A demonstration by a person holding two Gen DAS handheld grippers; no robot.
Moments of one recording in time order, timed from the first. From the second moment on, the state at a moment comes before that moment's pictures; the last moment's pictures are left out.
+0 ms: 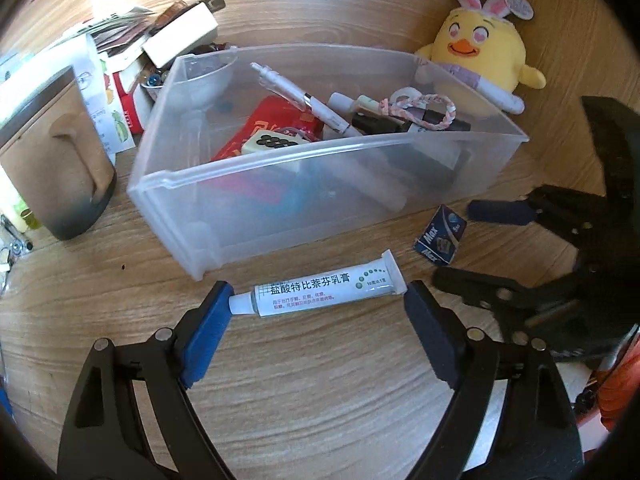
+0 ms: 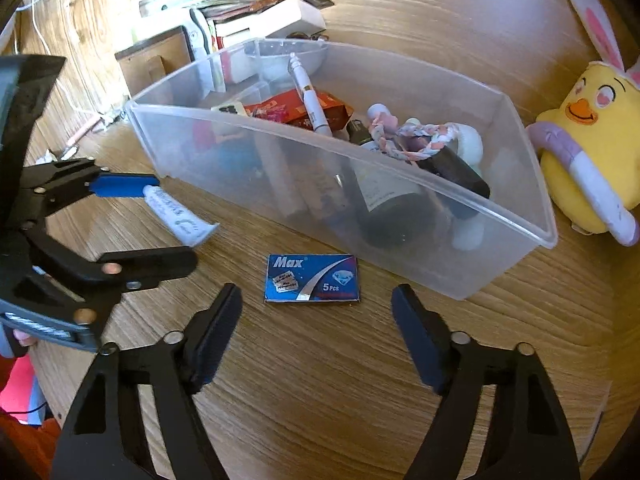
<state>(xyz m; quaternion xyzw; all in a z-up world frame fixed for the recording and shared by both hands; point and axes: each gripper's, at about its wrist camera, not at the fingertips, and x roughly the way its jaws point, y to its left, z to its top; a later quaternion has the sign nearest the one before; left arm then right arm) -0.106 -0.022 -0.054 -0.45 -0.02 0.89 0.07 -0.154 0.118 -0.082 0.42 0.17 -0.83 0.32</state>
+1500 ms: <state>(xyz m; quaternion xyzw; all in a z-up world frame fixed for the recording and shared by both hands) -0.128 -0.005 0.014 -0.34 0.01 0.94 0.08 -0.165 0.154 0.016 0.30 0.07 -0.91 0.29</state>
